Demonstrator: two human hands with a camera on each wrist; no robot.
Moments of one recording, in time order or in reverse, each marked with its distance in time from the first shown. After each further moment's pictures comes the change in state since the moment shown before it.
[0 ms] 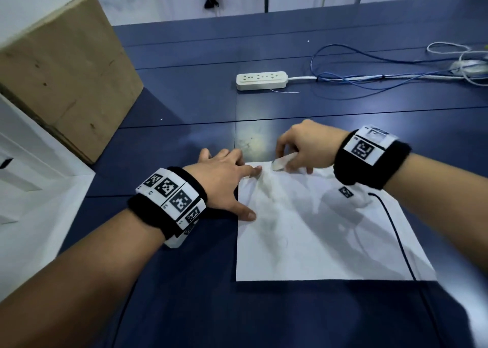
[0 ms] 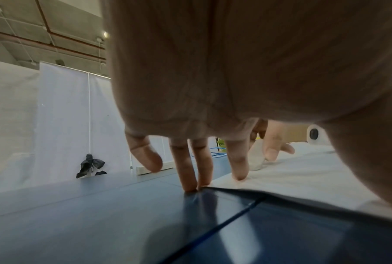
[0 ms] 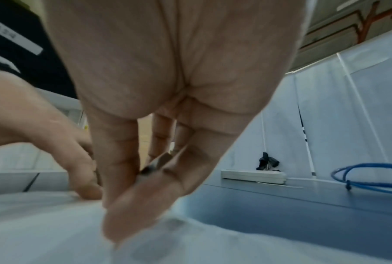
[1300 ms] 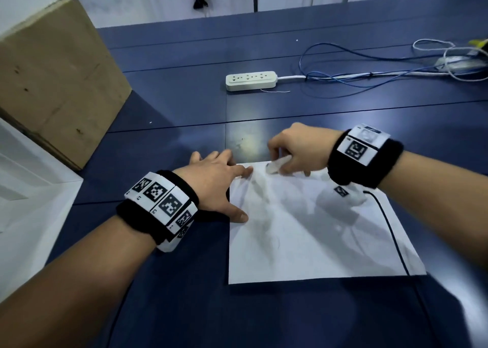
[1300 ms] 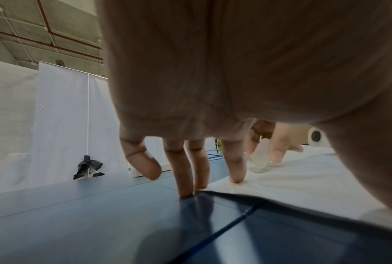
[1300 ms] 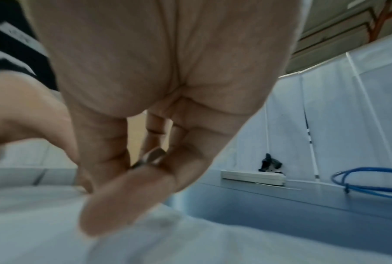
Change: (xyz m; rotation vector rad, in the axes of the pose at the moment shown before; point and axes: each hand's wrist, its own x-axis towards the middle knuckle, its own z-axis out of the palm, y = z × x) left_hand 0.004 0.000 -0.001 -0.004 -0.020 -0.017; right_hand -0.006 0.003 -0.001 -0.062 -0.035 -0.063
